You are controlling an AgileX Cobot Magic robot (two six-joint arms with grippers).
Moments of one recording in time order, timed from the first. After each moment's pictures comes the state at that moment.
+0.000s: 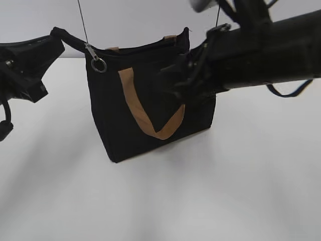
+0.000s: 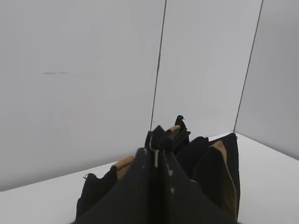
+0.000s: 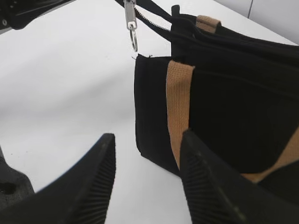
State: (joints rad) left arm -0.33 1.32 -0.36 0.34 -1.03 -0.27; right arm 0.56 1.39 -0.87 1.23 0.33 -1.33
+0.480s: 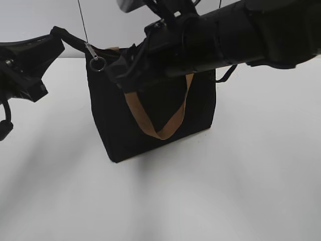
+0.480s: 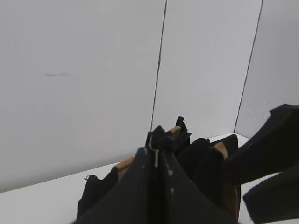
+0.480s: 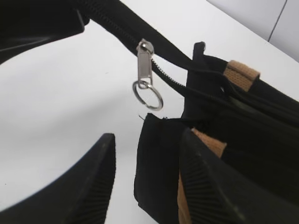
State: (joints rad) left arm -0.33 1.32 -0.36 0.34 -1.03 -0.27; right arm 0.66 1.65 -1.10 1.23 0.25 -1.36
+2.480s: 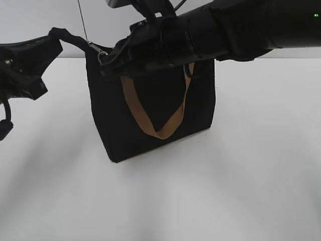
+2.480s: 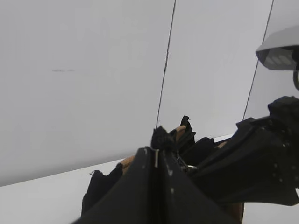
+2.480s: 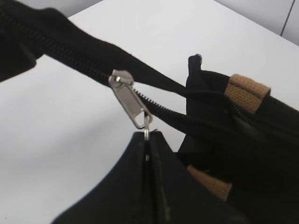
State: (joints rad) left arm -0.33 1.32 -0.36 0.30 -1.01 -0.27; right arm 0.64 1.80 -1.24 1.30 0.28 -1.33
